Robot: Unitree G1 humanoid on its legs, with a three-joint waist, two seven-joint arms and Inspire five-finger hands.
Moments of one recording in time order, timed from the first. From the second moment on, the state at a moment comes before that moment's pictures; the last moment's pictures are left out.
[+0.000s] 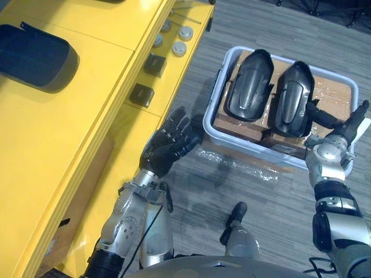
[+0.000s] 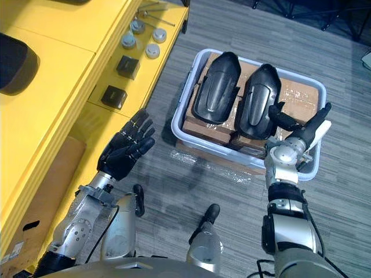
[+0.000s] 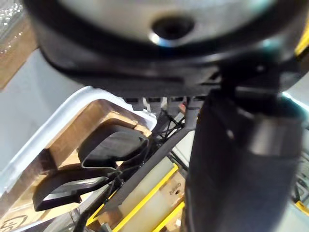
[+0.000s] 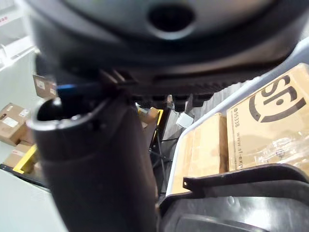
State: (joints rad) left arm 0.11 0.22 -0.22 -0.14 -0.82 -0.04 -0.27; right arm -0.58 -0.54 -0.20 0.82 0.26 -0.11 -0.55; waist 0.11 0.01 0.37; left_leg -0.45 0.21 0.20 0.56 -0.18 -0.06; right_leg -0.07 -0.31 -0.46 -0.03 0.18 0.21
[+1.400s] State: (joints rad) left arm 0.09 0.27 -0.31 -0.02 -0.90 -0.13 -0.19; right arm -0.91 -0.81 -0.33 1.37 0.38 0.23 -0.34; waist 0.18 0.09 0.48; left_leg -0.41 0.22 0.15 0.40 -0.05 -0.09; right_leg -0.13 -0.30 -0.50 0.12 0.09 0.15
